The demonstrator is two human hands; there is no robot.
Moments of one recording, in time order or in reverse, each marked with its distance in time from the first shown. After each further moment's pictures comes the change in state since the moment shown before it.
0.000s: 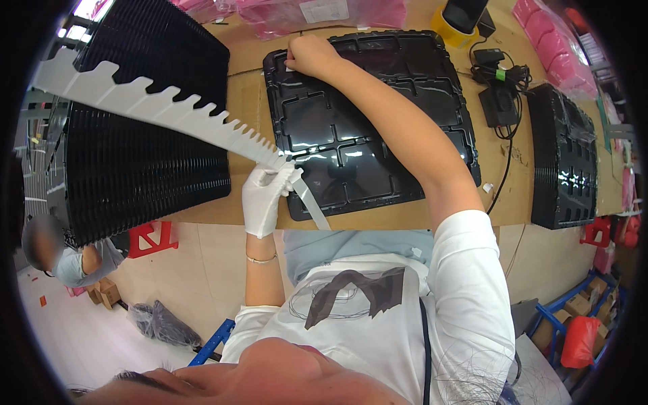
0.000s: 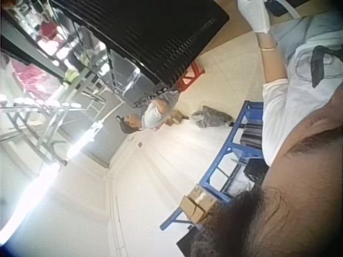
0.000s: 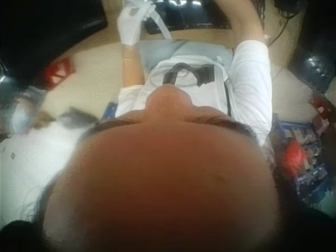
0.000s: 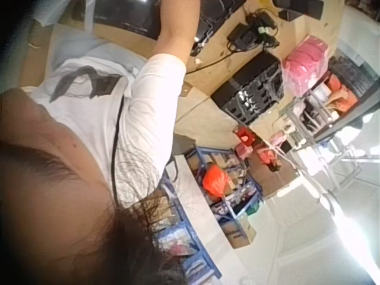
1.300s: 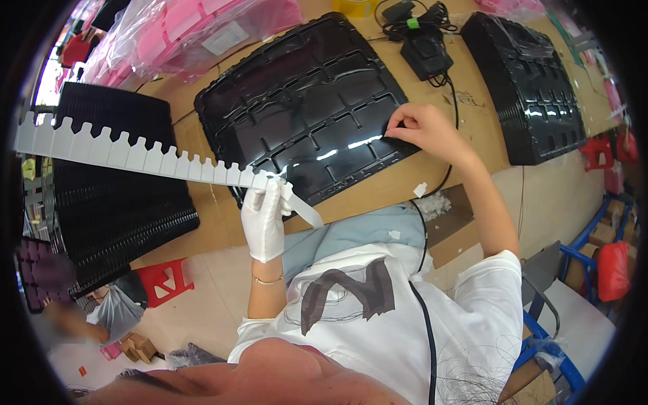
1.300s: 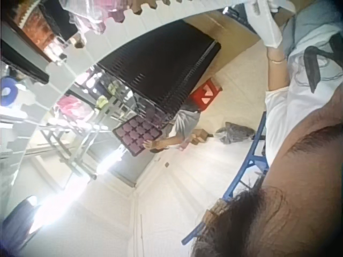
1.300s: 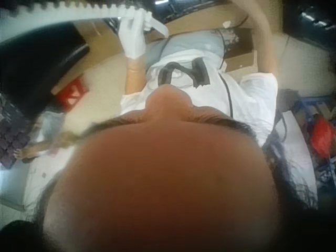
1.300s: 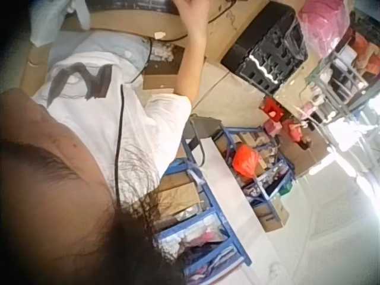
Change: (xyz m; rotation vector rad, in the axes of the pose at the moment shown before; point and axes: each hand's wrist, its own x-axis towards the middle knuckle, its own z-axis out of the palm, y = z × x) left_hand -0.056 -0.010 0.095 -0.170 -0.212 0.019; right_hand -0.342 0.040 -0.178 0.376 -0.018 0.576
